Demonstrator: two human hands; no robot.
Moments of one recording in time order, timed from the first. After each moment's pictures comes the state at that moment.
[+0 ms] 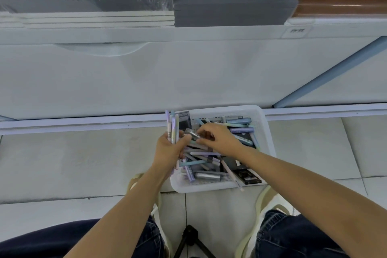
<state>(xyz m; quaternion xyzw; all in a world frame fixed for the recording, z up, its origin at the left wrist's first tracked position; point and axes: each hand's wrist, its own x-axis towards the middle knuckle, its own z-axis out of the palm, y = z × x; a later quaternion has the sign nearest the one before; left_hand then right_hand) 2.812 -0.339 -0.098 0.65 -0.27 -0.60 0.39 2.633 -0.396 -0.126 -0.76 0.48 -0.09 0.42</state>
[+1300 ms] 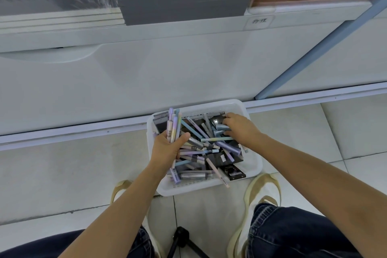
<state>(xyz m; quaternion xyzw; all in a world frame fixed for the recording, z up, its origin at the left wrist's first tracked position) 2.780 -0.352 -0.111 0.64 -0.33 -0.61 0.32 2.542 -0.416 -0.129 -0.76 0.58 0.13 0.25</state>
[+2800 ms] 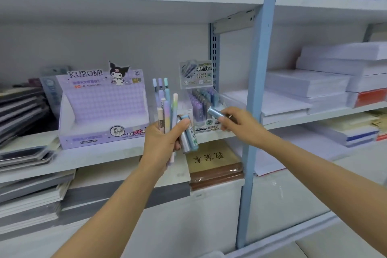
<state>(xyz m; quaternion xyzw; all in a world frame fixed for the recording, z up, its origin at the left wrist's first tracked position) 2.712 -0.430 0.333 0.38 -0.55 -0.42 0.61 2.492 -0.438 0.351 -0.74 0.55 -0.38 0.12</state>
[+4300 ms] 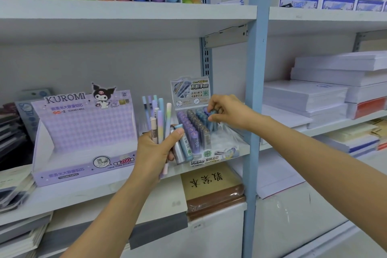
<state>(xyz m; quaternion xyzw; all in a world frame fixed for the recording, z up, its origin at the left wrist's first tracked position) 2.705 -0.474 0.354 0.39 -0.57 -0.42 0.59 2.477 -0.514 0.414 -0.78 0.53 -0.33 0.06</state>
